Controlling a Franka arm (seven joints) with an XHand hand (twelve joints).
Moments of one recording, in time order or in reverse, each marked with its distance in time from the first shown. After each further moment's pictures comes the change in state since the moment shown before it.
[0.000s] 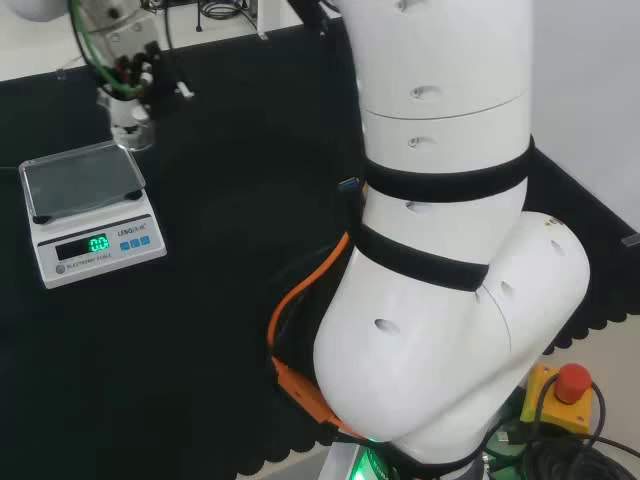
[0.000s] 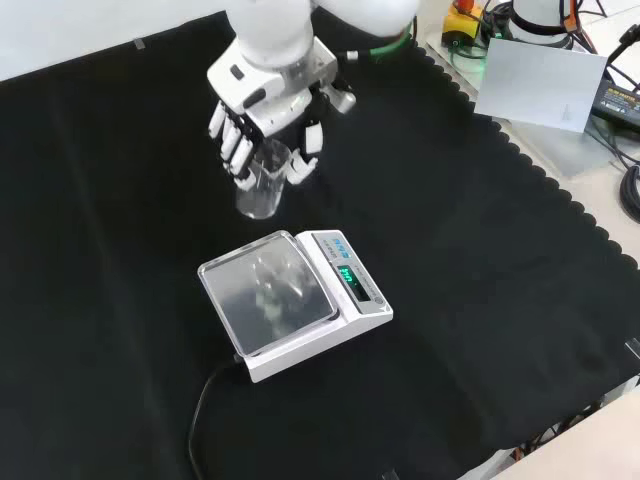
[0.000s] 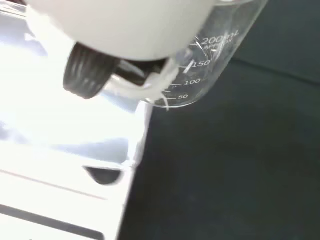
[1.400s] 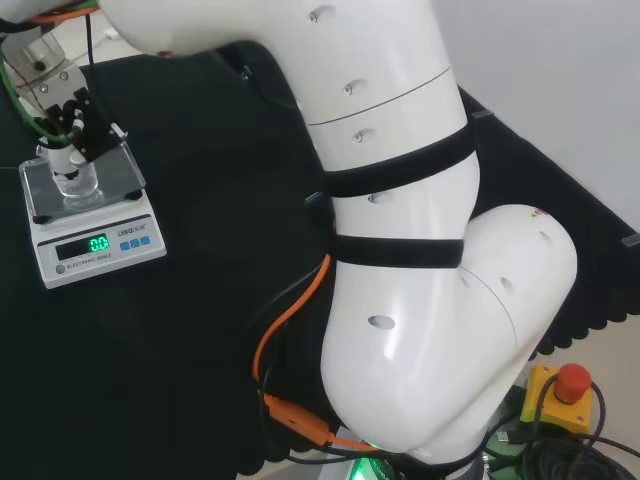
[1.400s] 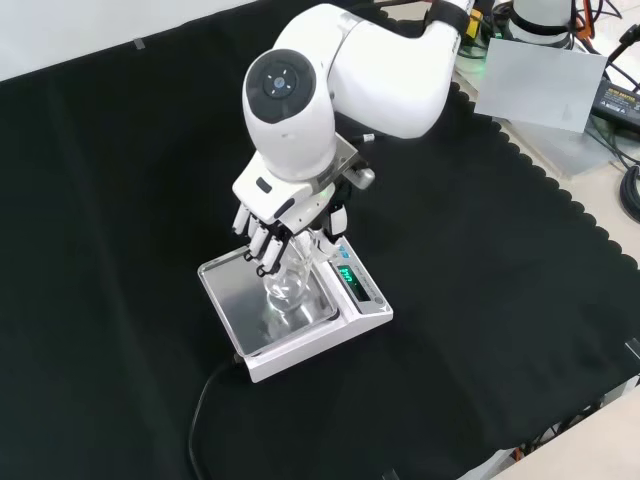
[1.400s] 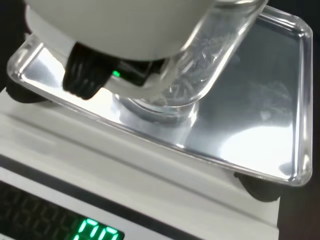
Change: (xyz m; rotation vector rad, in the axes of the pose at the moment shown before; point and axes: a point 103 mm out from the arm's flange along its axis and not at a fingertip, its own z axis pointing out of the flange) arm 0.099 0.041 0.036 0.052 -0.042 -0.123
